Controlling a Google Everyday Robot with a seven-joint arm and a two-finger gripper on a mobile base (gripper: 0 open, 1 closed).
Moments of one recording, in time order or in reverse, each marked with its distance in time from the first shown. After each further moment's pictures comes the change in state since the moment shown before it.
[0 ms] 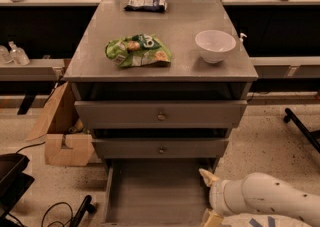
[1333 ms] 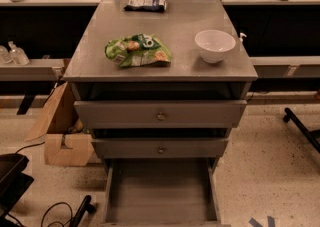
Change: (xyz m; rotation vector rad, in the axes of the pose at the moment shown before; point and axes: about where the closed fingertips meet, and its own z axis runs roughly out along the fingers) arm 0.129 0.158 0.166 -0.173 -0.014 0.194
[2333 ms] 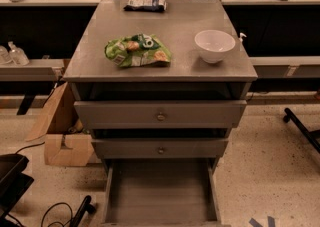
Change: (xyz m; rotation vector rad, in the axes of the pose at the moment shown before) arm -0.004 0.007 0.022 -0.034 -0.016 0.003
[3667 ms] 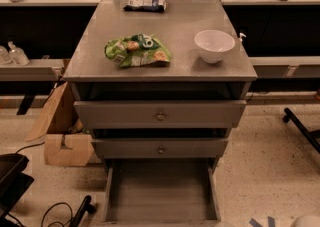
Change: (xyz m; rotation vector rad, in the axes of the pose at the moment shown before) arm 0.028 -0.061 0.149 -0.024 -0.191 0.006
